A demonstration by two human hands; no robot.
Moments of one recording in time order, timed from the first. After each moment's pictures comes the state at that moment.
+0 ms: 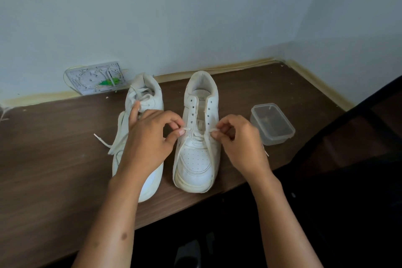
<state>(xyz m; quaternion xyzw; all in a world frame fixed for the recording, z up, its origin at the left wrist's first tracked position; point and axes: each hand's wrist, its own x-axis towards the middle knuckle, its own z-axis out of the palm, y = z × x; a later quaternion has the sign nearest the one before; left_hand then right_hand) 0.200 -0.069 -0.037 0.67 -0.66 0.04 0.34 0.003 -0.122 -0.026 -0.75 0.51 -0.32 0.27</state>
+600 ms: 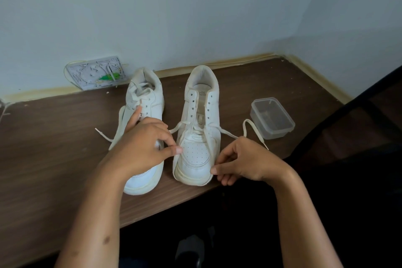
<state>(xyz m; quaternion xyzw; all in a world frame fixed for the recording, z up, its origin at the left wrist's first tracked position) 0.222 -0.047 -0.034 0.64 -0.72 -0.10 0.24 -0.023 -0.103 -0.007 -0.68 0.46 -0.03 0.57</state>
